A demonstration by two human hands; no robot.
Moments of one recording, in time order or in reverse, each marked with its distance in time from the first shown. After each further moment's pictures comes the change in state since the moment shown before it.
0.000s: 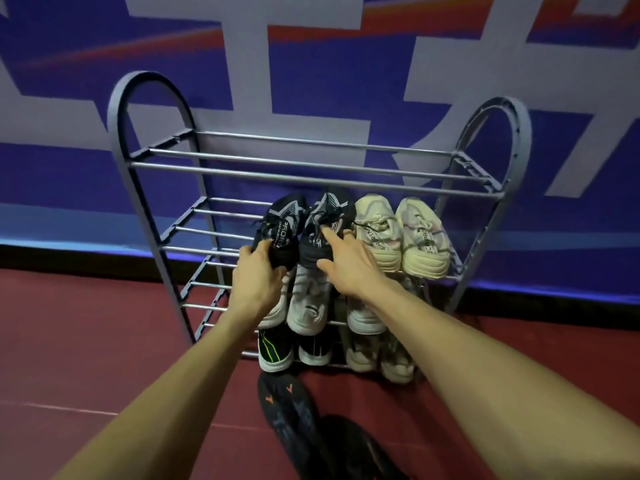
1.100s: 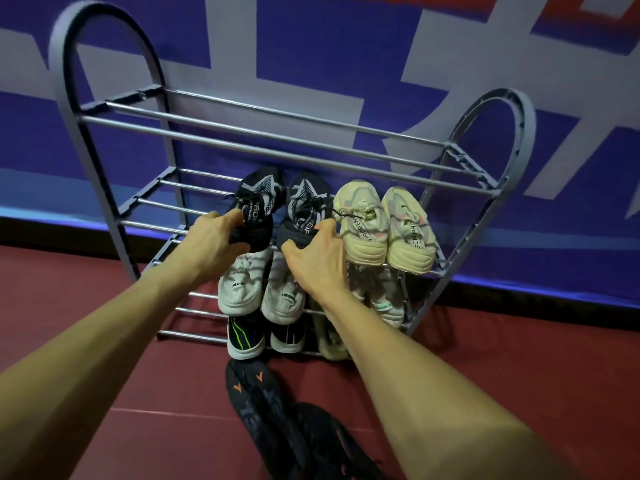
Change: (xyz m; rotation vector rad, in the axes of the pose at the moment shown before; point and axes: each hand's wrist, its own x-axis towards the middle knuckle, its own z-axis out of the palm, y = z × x) left_hand 0.043 -0.027 -0.024 0.165 -0.113 0.310; right_hand -0.003 -0.027 0.029 0.410 0.252 0.242
